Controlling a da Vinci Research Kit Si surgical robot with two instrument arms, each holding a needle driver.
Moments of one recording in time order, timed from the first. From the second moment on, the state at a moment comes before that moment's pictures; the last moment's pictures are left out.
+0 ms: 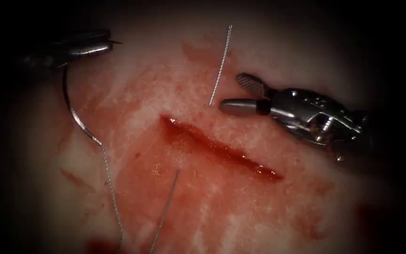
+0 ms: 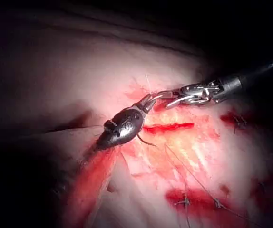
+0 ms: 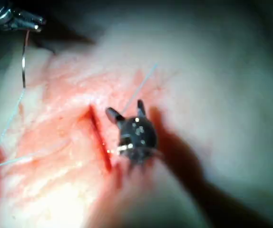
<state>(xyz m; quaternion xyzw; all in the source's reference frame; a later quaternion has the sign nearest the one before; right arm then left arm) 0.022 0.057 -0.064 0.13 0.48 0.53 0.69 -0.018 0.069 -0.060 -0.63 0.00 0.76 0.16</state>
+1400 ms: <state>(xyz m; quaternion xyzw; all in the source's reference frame) 0.025 0.060 -0.067 0.09 0.56 0.46 0.69 -0.017 0.069 -0.060 -0.63 0.00 0.76 0.16</state>
